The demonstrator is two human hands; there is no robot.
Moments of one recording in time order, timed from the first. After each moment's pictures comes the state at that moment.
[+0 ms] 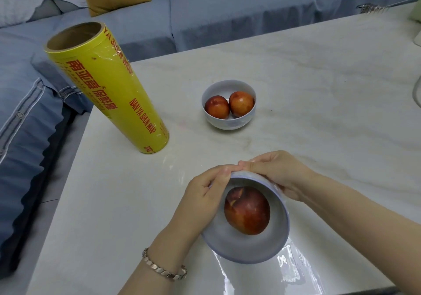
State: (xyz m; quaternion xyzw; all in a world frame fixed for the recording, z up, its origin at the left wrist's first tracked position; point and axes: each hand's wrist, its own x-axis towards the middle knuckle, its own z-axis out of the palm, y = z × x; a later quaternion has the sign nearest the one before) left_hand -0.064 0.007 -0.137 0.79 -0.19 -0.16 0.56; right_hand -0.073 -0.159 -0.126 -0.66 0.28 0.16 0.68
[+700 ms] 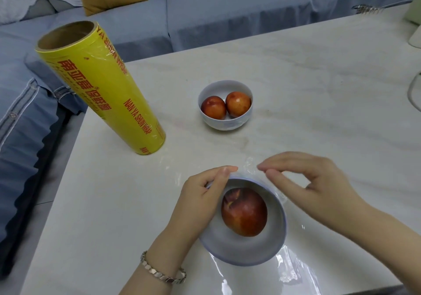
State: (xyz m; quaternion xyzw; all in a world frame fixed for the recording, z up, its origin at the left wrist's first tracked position) left_hand -0.063 0.003 -0.140 0.80 -0.13 -0.15 0.56; right_hand -0.127 -0.180 -0.108 -0.88 -0.03 -0.13 0.46
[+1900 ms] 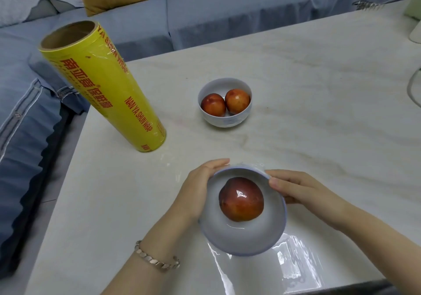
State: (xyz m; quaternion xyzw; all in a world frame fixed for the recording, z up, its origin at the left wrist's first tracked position) left_hand -0.055 0.000 -0.131 0.77 -0.06 -0.26 0.58; right_hand -0.134 -0.191 -0.142 -0.69 0.05 0.15 0.70
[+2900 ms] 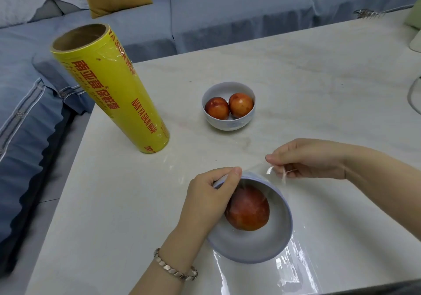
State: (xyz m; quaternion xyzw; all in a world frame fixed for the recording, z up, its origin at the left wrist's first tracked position) left_hand -0.074 -0.005 -0.134 0.80 -0.11 -0.13 0.58; right_hand -0.076 -0.214 -0.099 -0.69 0.14 0.33 0.63
